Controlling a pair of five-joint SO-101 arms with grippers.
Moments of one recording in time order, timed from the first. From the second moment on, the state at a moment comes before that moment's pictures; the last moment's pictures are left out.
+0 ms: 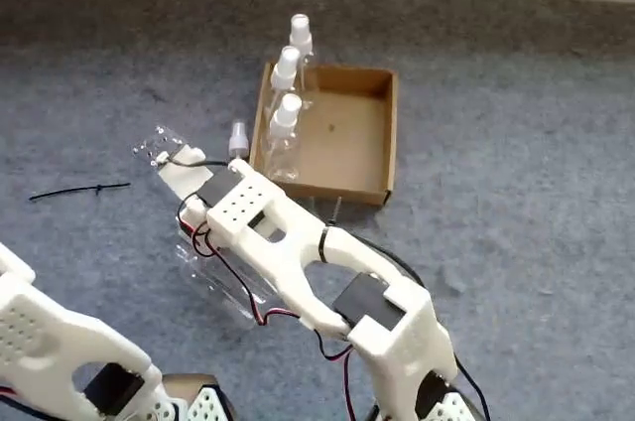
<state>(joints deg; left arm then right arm) -58.7 23.5 -46.0 85.4 -21.2 -53.2 23.0 -4.8 61.4 5.8</state>
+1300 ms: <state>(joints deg) -58.3 23.5 -46.0 85.4 -21.2 -50.5 1.8 22.6 57.1 4.8</state>
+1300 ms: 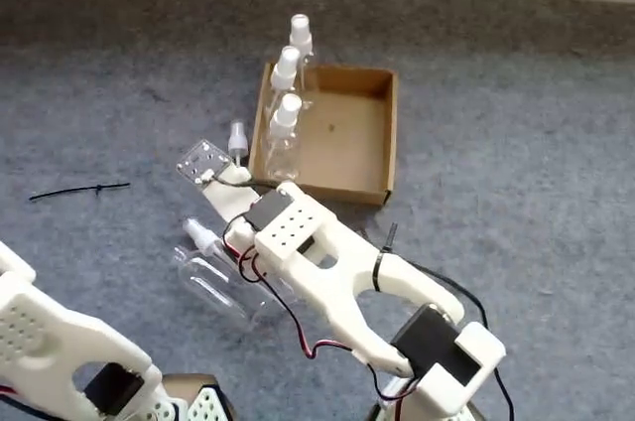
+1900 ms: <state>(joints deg) -44.8 23.5 -46.0 100.0 -20.4 -45.7 1.5 27.1 56.6 4.7</state>
